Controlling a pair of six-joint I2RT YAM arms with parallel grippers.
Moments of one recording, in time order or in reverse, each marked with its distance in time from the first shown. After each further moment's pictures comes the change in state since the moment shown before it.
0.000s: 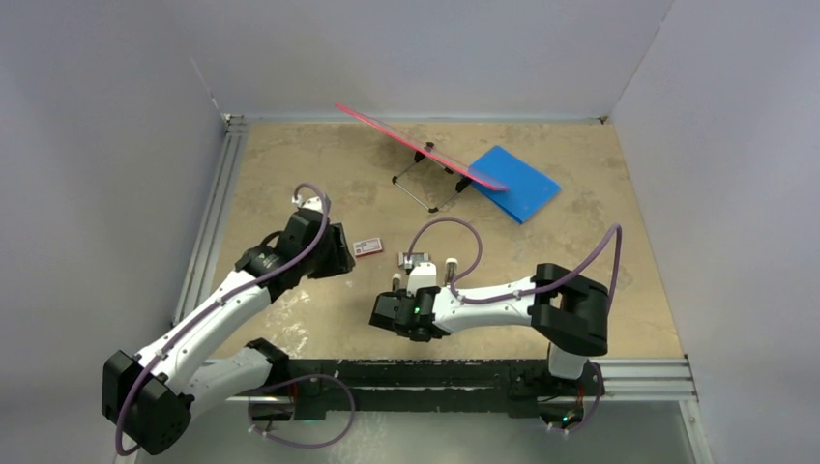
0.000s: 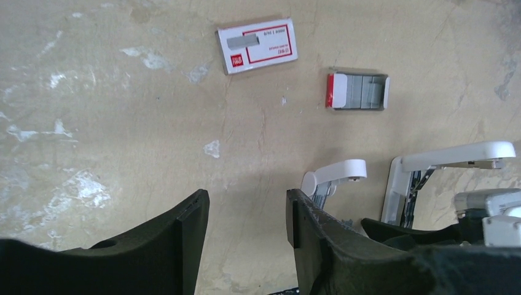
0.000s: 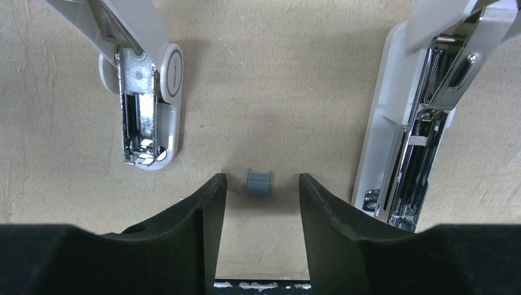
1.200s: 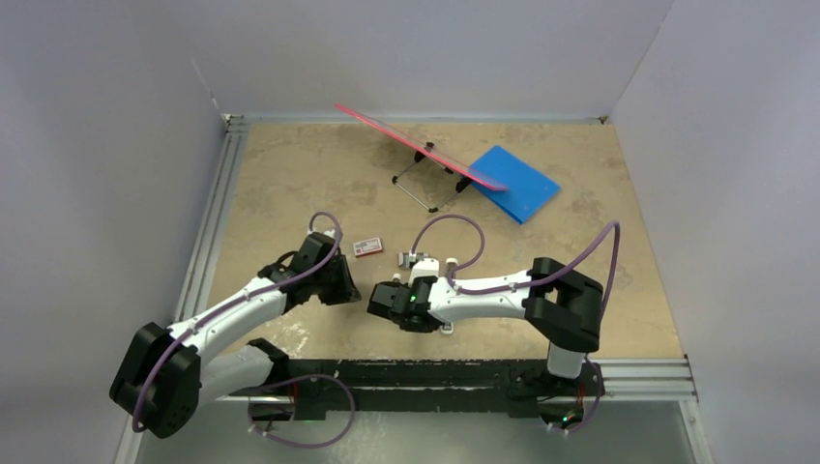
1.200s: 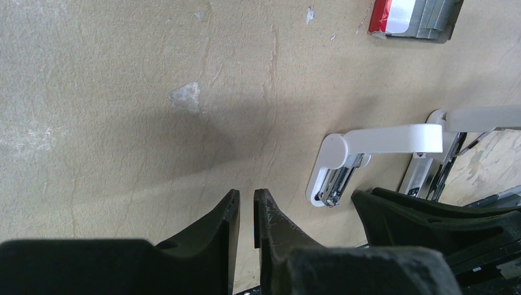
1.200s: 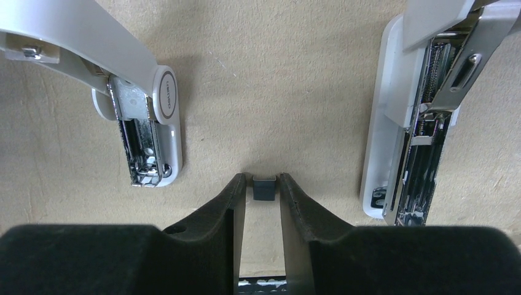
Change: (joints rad) left arm 0.000 0.093 -0.283 0.236 0.228 -0.115; right arm -0.061 0.033 0.060 -0.064 -0.082 0.084
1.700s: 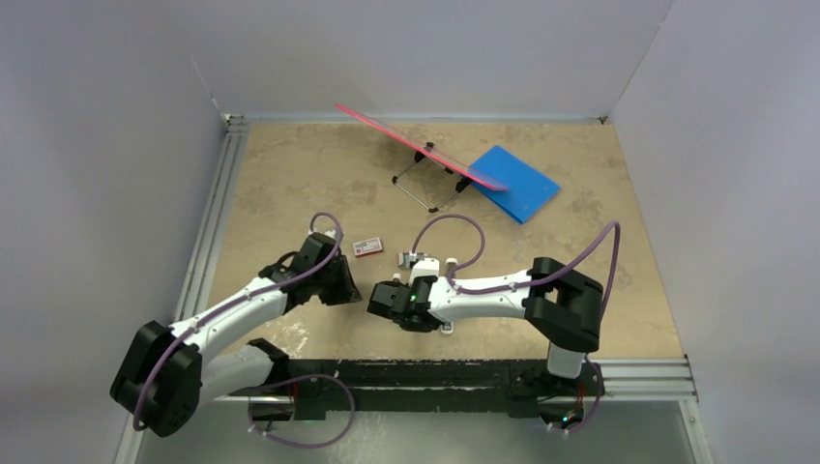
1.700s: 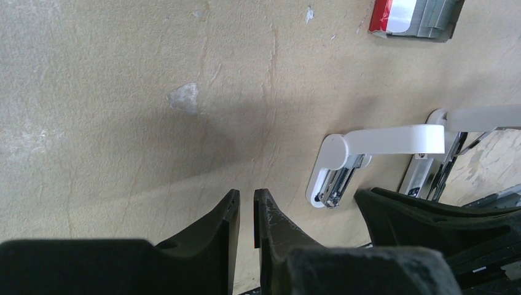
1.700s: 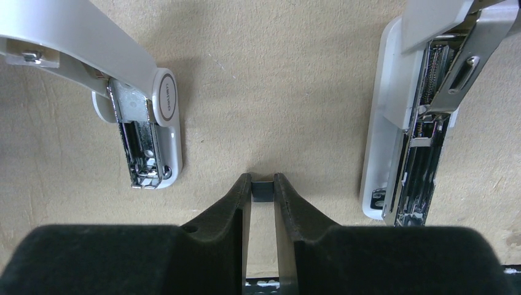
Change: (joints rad) left arm 0.000 0.008 -0.004 0.008 0.003 0.000; right arm -0.003 0.000 0.000 0.000 0.002 0.001
